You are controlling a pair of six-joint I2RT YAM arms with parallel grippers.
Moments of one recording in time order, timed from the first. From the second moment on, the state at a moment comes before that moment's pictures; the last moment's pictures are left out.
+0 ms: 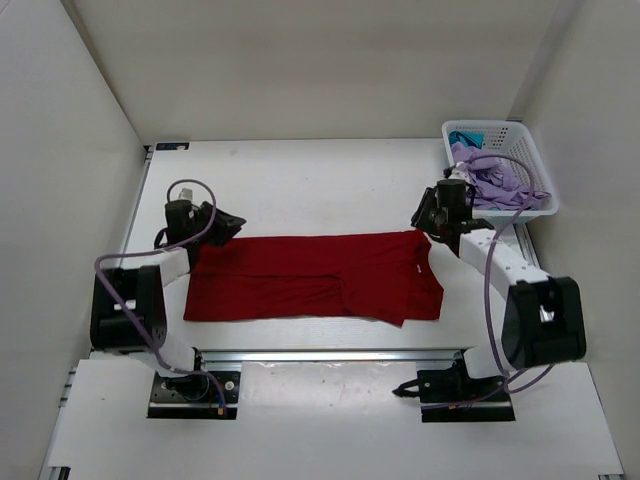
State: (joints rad) left arm 0.07 1.56 0.68 0.30 0.42 -0.94; right arm 0.15 1.46 0.90 -0.13 0.04 0.45
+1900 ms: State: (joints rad) left arm -0.25 0.85 0.51 -0.26 0.25 -0.51; right arm 0.83 1.91 1.05 0.17 -0.27 0.73
